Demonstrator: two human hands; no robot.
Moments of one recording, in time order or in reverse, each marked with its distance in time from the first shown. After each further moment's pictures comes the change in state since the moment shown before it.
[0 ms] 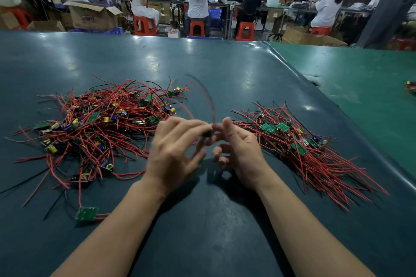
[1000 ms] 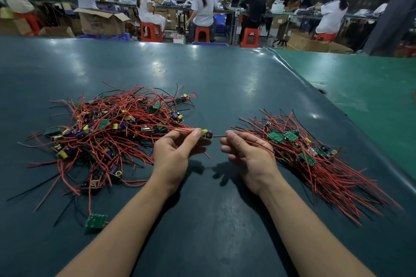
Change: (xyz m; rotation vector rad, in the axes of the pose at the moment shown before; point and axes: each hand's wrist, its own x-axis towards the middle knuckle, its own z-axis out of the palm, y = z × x) left_hand 0.006 -0.003 0.011 -1.057 0.162 -1.107; right_hand 0.008 -0.004 0.000 0.189 0.259 0.080
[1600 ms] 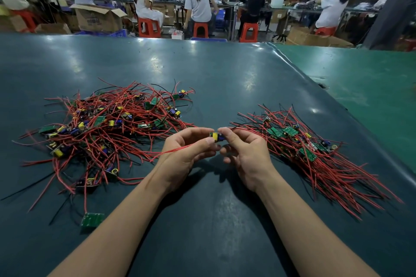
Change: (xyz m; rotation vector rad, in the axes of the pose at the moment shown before) left_hand -0.003 0.000 0.001 -0.130 -0.275 -0.193; right_hand 0.002 0.006 0.005 -0.104 -0.024 -0.009
